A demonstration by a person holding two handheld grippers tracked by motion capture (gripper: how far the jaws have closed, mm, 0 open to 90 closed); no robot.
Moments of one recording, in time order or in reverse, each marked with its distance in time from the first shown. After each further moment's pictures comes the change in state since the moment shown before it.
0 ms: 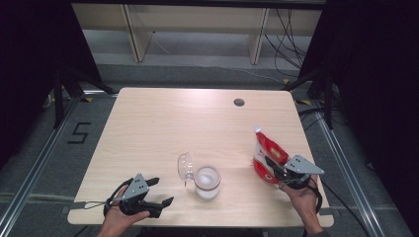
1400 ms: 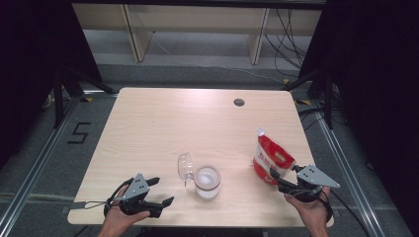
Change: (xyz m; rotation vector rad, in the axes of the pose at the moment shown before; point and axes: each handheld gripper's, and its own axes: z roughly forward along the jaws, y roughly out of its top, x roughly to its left) left arm -0.001 0.000 0.001 -0.014 -0.001 -0.010; right arm 0.019 -0.001 -0.043 0.011 -0.046 0.188
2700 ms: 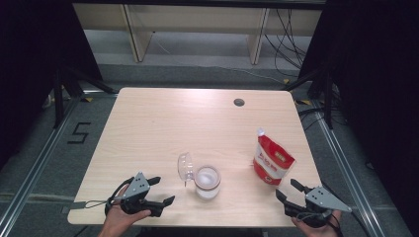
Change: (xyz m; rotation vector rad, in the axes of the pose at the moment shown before) left arm 0.000 0.003 0.000 0.010 -0.004 -0.003; right arm 0.021 -0.026 -0.047 0.074 -0.005 0.059
